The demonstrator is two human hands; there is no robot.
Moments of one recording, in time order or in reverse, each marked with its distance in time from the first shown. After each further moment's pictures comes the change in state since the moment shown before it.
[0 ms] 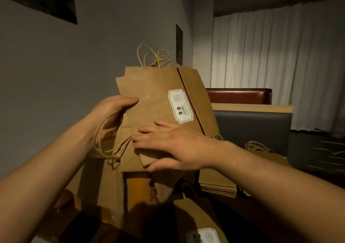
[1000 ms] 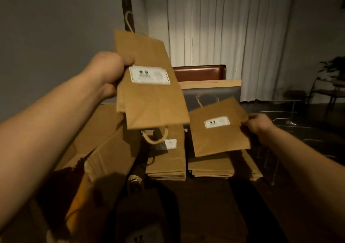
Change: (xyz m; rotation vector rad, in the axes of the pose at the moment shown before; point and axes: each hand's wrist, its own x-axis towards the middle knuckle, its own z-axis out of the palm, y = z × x) left_hand 0.125 -0.038 0.172 0.131 0.044 -0.013; right_hand -0.339 0.185 0.020 0.648 0.548 1.947
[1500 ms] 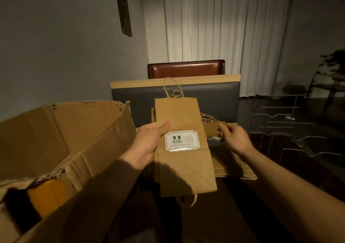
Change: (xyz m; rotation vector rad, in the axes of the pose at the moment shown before) left_hand -0.036 -0.171 0.068 -0.171 -0.180 -0.312; right_hand -0.017 0.043 0.068 -0.094 -0.057 -0.348
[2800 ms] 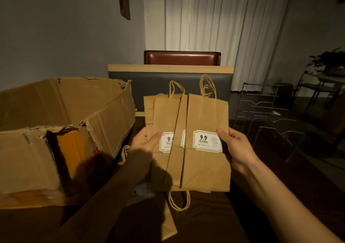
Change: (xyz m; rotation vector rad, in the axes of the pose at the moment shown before) left_hand -0.109 -0.068 -0.023 -0.082 -0.091 0.173; right_hand -0.151 -0.020 -0.024 0.696 -0.105 0.195
